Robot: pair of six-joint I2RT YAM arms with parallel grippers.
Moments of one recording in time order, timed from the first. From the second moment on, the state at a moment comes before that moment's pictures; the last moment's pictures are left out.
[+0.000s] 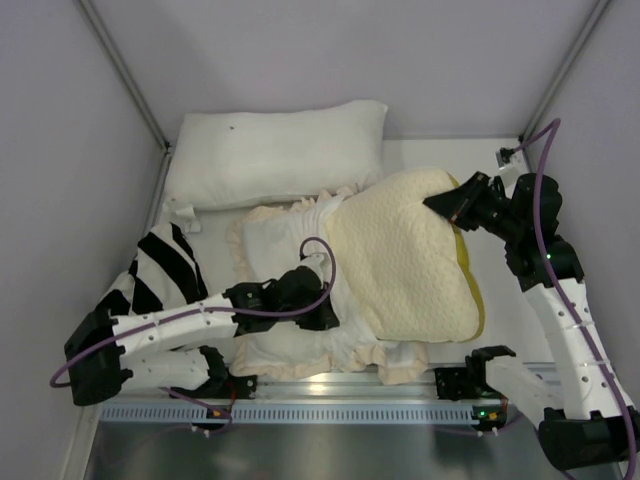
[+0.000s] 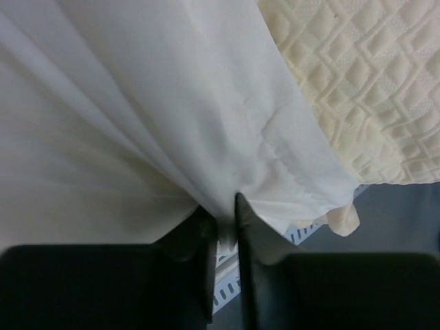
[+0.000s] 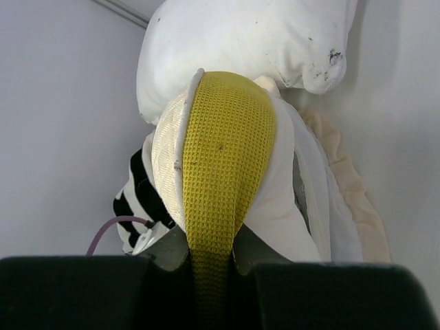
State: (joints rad) left arm -1.08 1.12 0.70 -0.37 0.00 -0.90; right arm 0.13 0.91 1.06 -0.44 -0.46 0.73
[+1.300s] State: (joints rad) left arm -1.11 0.76 0.59 -0.65 -0.17 -1.03; right arm -0.36 1.13 1.01 -0.31 -0.67 0.81
